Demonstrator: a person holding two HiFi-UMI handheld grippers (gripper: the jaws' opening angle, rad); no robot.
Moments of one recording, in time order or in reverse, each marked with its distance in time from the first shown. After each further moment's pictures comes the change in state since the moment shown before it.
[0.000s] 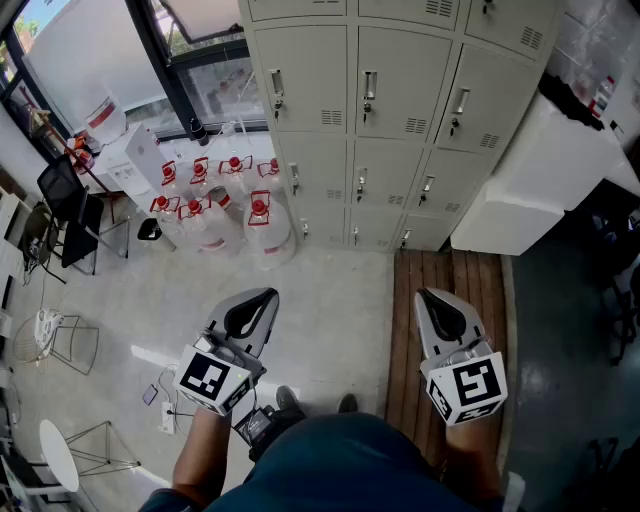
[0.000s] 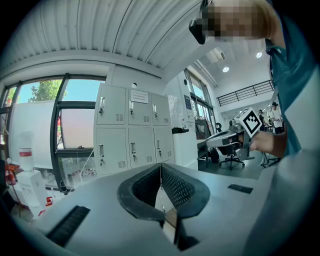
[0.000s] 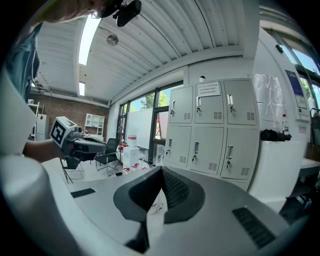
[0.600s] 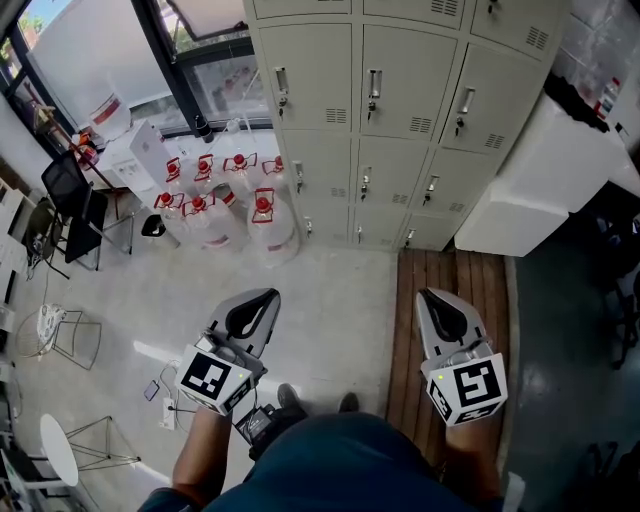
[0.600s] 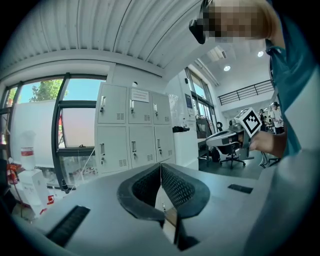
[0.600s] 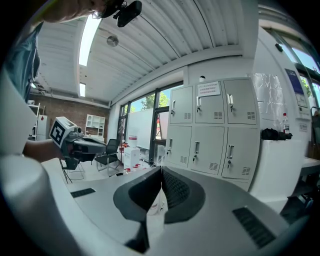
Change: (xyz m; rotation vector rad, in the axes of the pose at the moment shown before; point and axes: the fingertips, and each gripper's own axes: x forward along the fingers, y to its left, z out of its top) left arm -0.001 0.000 -0.007 0.002 0.040 0.026; right arm 0.000 -0.002 -0.004 0.006 -0.004 0.004
